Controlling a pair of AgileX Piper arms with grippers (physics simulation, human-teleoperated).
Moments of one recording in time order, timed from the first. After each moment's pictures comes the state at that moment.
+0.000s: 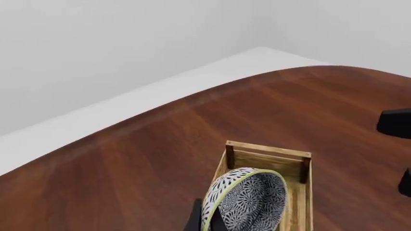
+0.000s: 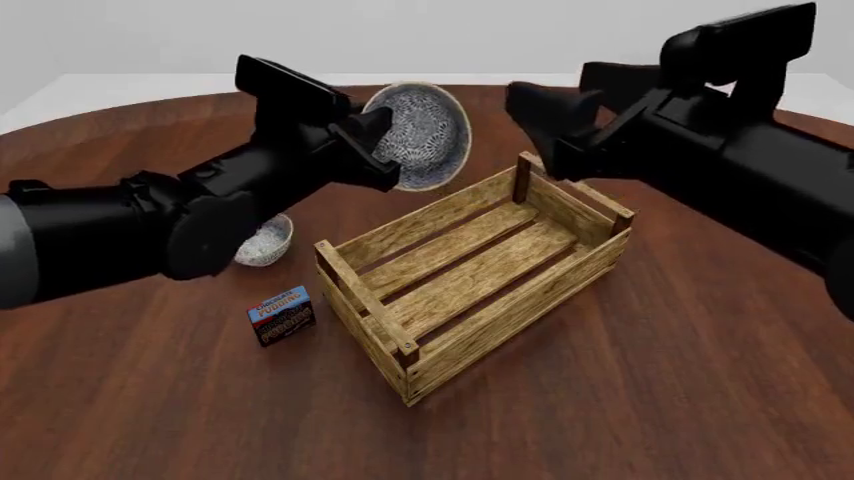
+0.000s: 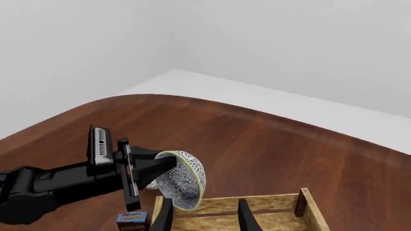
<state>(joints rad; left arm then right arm) -0.57 1.49 -0.93 -0.40 0.11 0.60 1.05 -0.81 -0.13 0.03</state>
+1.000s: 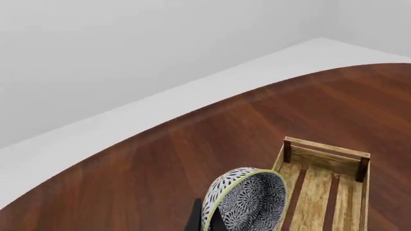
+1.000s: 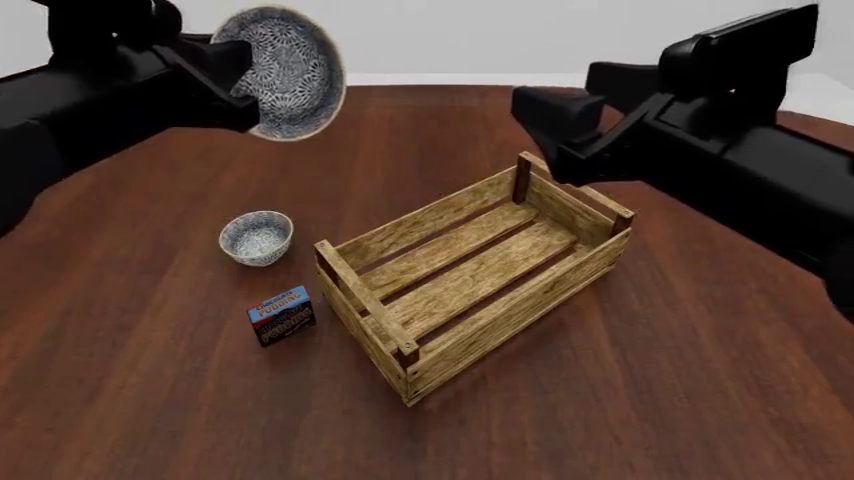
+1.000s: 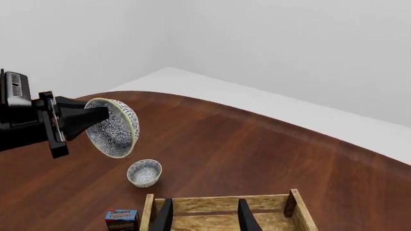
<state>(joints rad) -0.37 1.16 -0.94 -0.05 0.18 0.58 1.05 -0.80 -0.14 -0.01</state>
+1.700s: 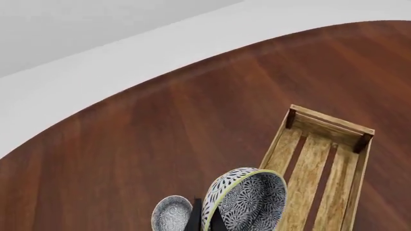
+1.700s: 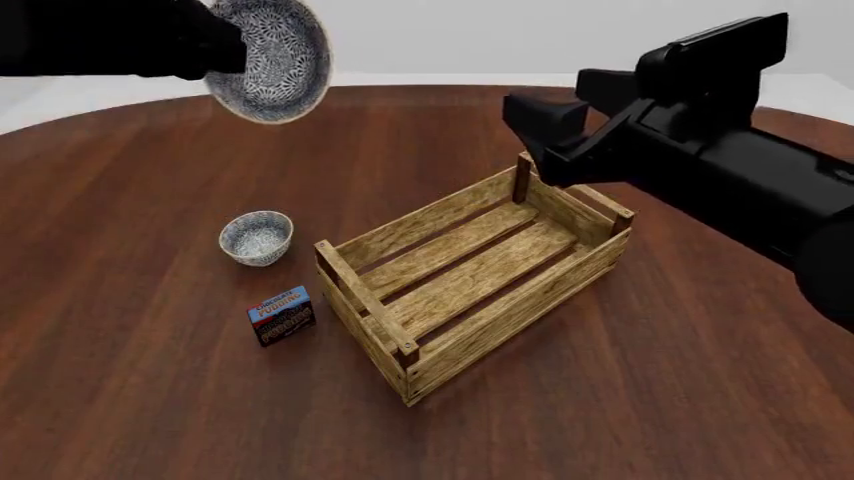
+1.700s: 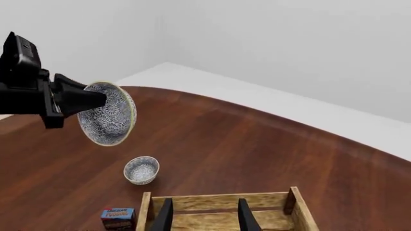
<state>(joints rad) -0.32 1.26 -1.28 0.46 0.13 0.58 1.10 -0.81 -0.16 -0.02</state>
